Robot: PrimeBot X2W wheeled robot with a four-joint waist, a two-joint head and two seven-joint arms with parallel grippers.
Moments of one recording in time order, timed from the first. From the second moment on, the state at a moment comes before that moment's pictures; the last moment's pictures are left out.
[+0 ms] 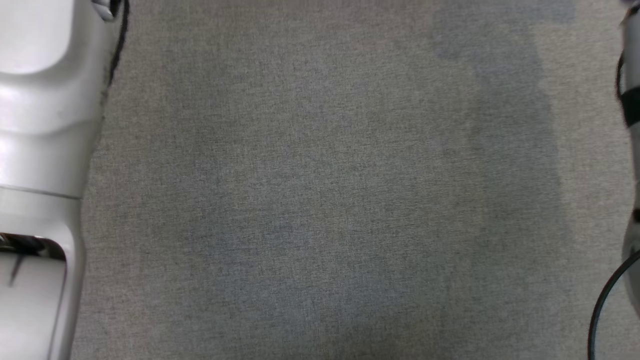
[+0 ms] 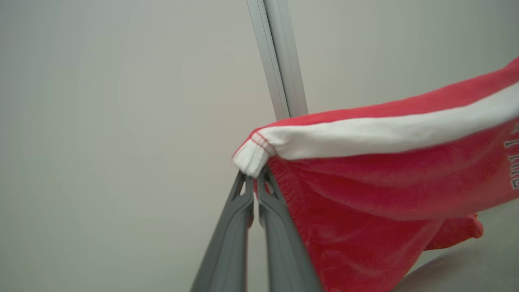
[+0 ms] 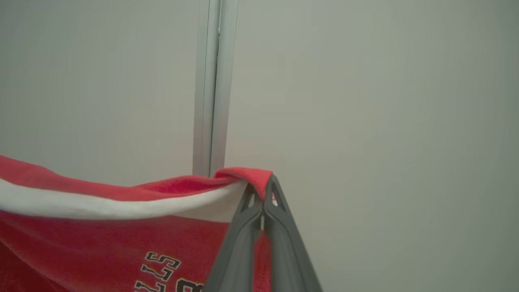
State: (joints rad) left arm -1.40 0.15 -0.38 0.83 -0.16 0.02 -0.26; right arm -1.37 -0.15 0.11 0.76 0.07 0.13 -0.26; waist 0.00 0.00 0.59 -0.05
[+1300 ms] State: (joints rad) left arm -0.47 0.29 -0.62 0.64 -0.01 -0.08 -0.26; right arm -0.72 -0.36 0.81 0.93 0.68 0.13 -0.03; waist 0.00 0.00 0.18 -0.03
